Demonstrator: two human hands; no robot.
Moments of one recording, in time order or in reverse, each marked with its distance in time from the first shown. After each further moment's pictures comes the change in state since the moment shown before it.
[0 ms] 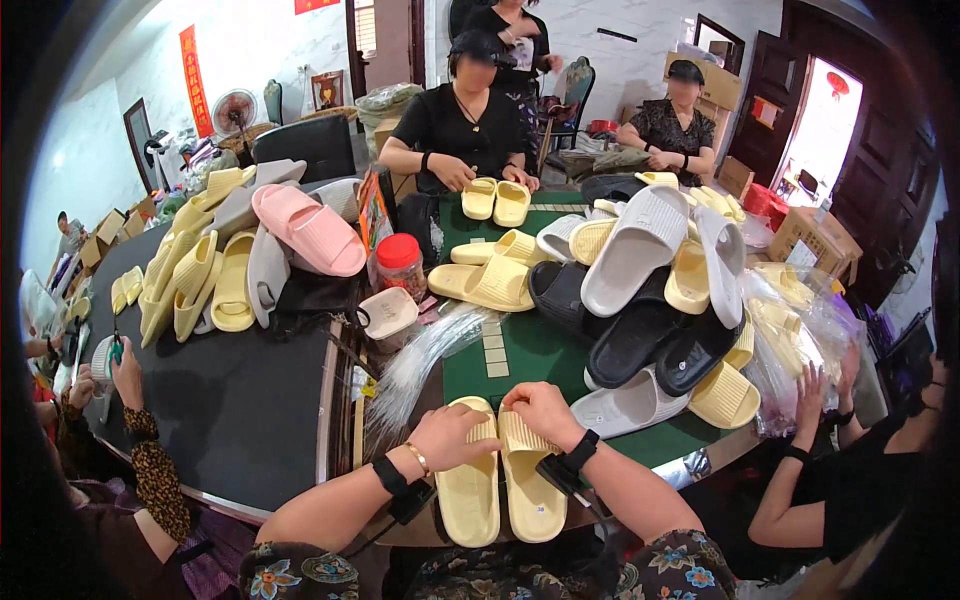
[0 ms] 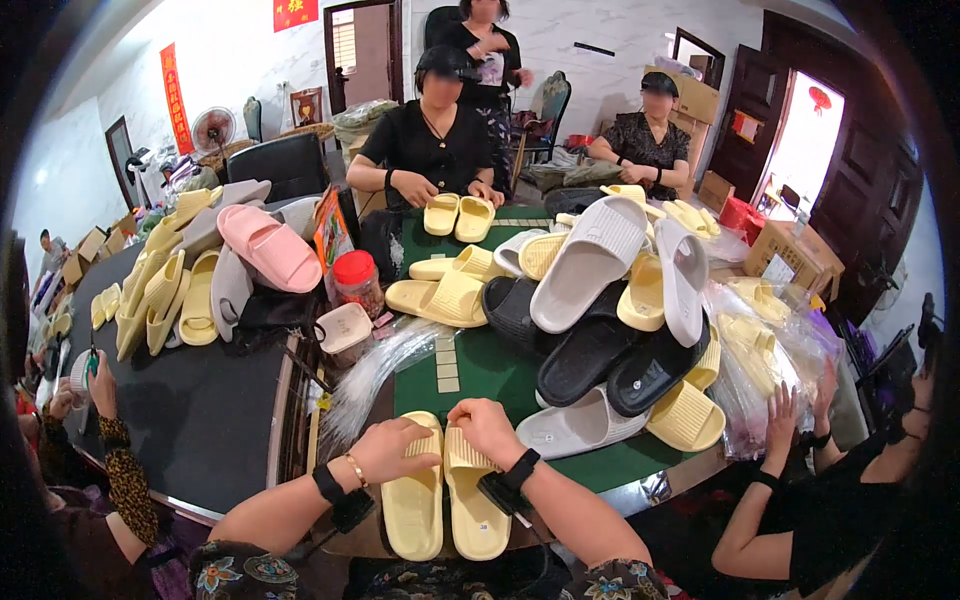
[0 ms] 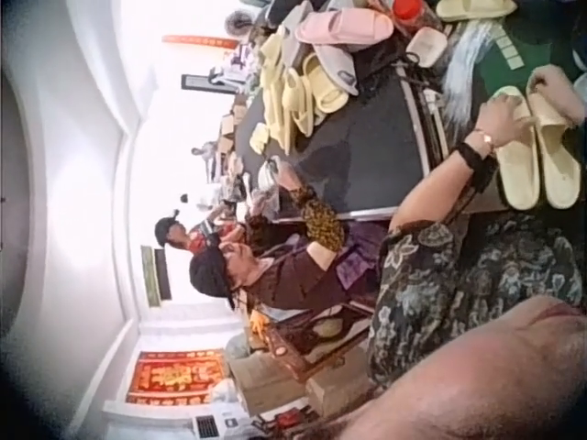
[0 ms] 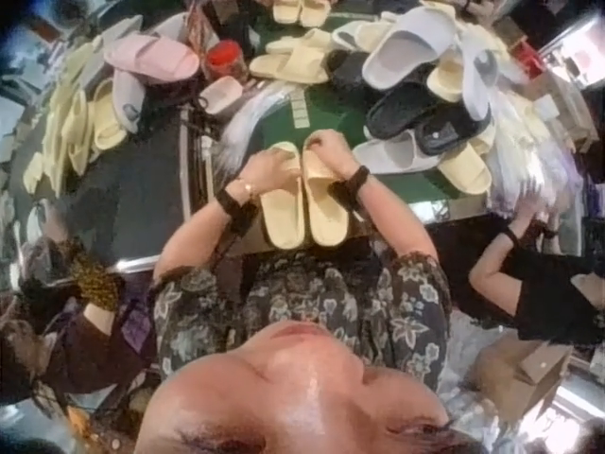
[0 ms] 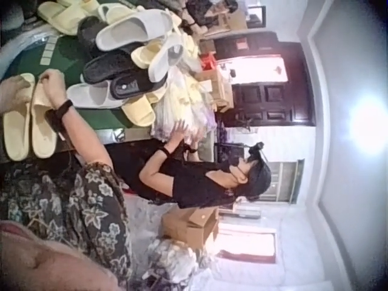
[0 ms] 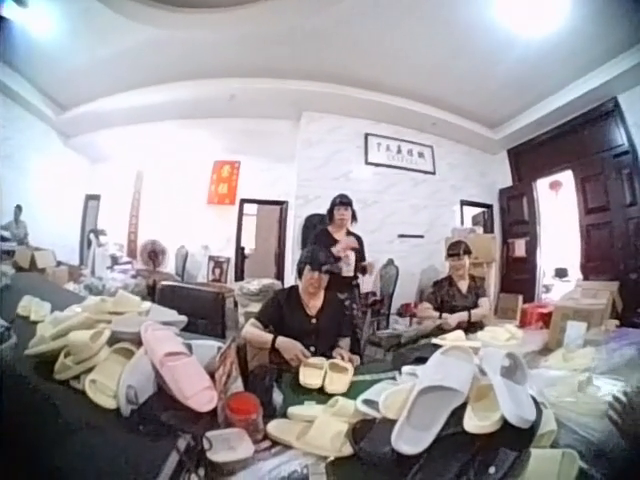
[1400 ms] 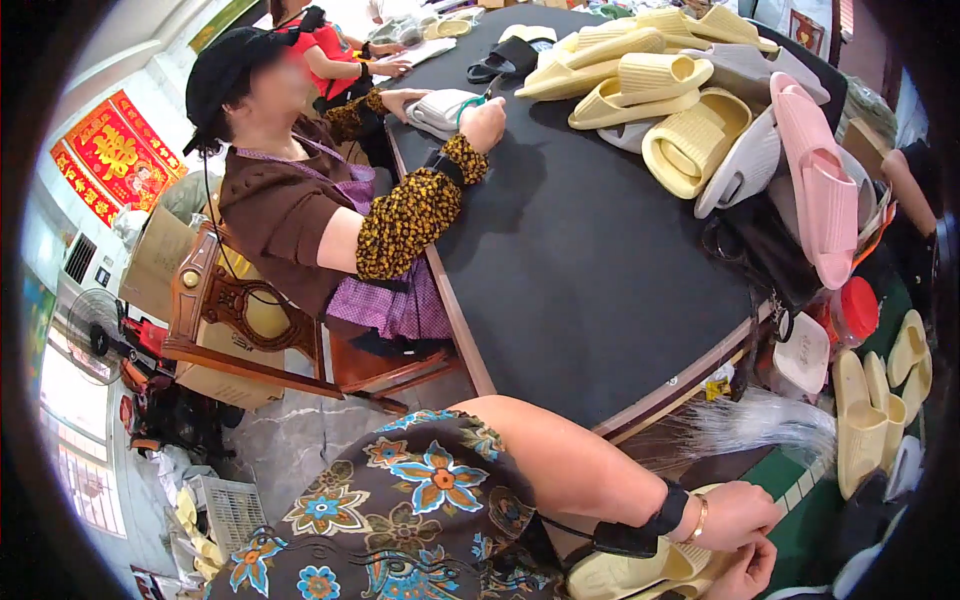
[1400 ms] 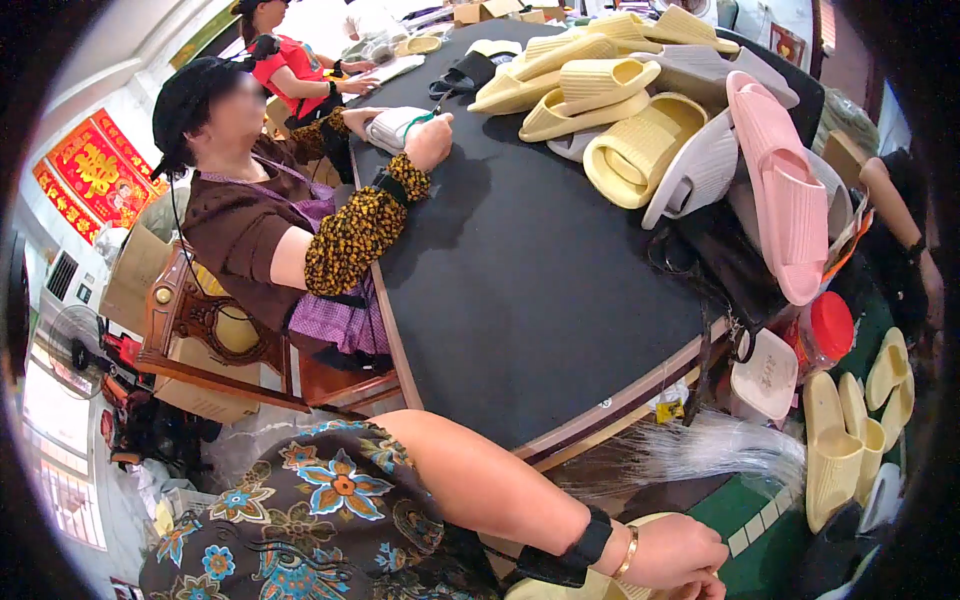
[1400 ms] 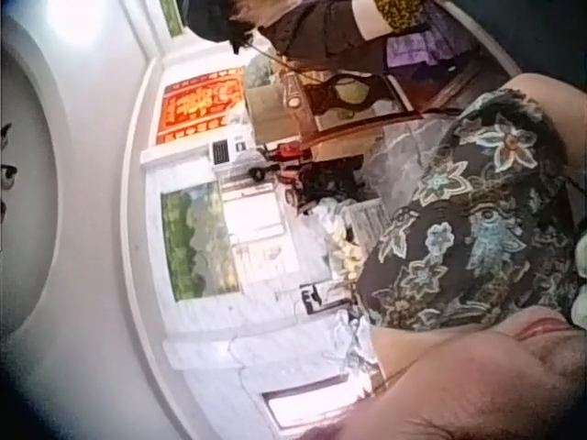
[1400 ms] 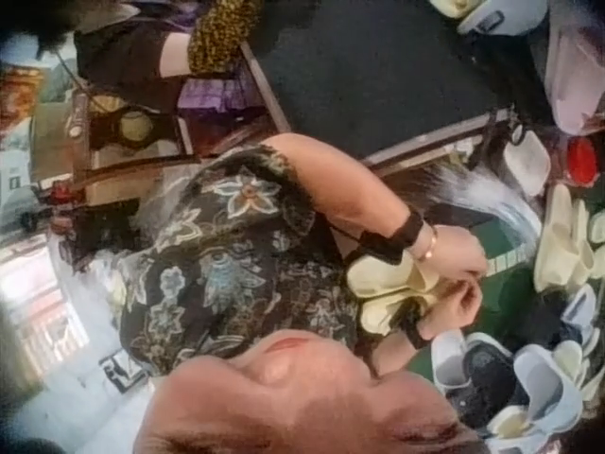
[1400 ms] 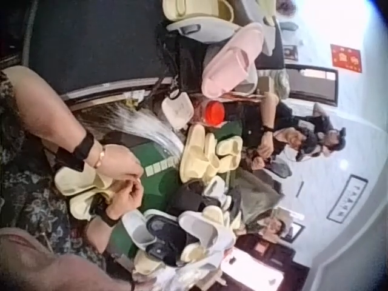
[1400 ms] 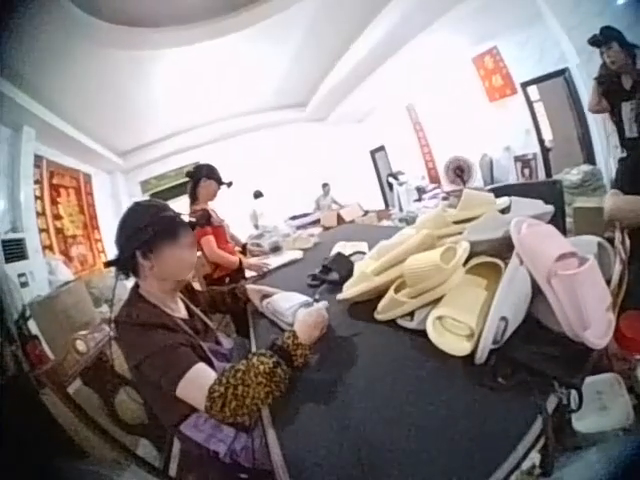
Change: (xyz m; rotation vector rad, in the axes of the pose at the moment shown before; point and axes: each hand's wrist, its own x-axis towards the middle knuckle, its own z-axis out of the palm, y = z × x) left_hand 0.038 -0.011 0.018 -0.606 0.531 -0.204; right_hand -0.001 0.002 0.033 0.314 0.167 0.008
